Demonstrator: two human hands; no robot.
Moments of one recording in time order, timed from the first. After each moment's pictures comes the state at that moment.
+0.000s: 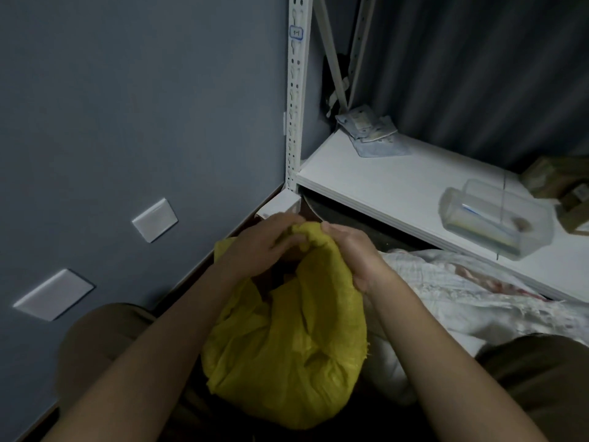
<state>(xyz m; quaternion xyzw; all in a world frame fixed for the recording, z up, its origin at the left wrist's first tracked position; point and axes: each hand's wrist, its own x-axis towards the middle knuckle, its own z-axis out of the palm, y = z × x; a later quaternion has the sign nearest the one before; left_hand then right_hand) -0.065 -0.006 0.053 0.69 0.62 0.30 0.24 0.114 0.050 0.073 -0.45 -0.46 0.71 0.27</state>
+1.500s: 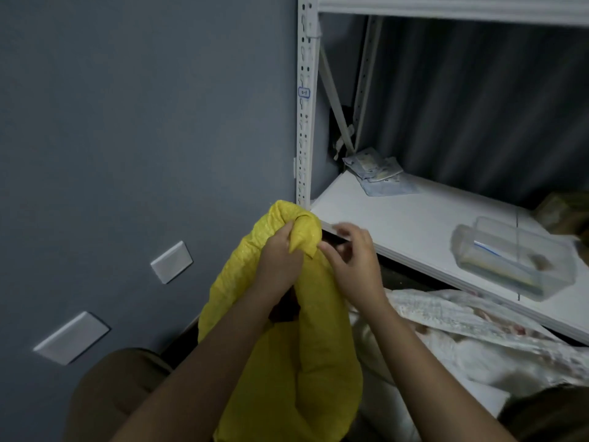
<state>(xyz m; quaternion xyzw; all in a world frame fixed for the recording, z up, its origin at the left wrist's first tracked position) -0.027 0.007 0.119 0.42 0.74 0.44 0.30 0.095 0.058 0.093 -0.44 -0.71 0.37 0.40</state>
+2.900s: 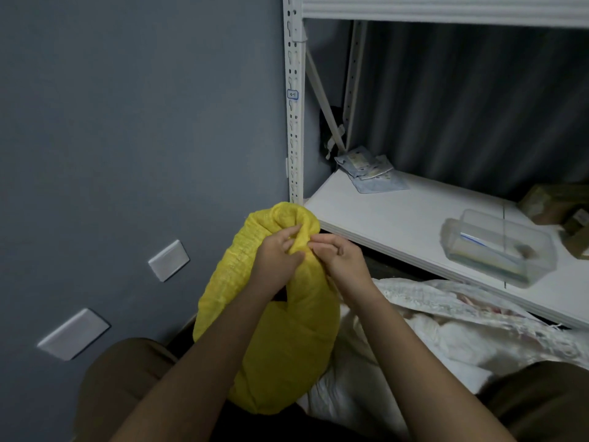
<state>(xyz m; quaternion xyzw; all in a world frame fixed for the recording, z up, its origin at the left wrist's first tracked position) -0.021 0.004 0.102 0.44 0.68 0.48 0.33 0.100 0.051 0.090 -0.43 -0.52 0.64 0.37</state>
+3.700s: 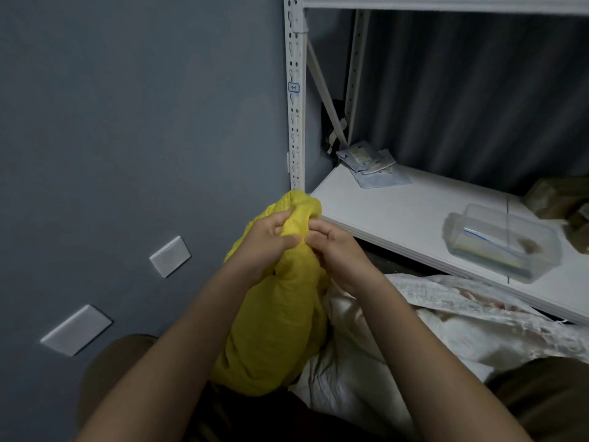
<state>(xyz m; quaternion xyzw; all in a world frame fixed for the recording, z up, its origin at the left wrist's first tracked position) -0.041 0.000 0.131 0.43 0.62 0.49 0.45 0.088 0.056 0.107 -0.32 -0.53 0.72 0.31</state>
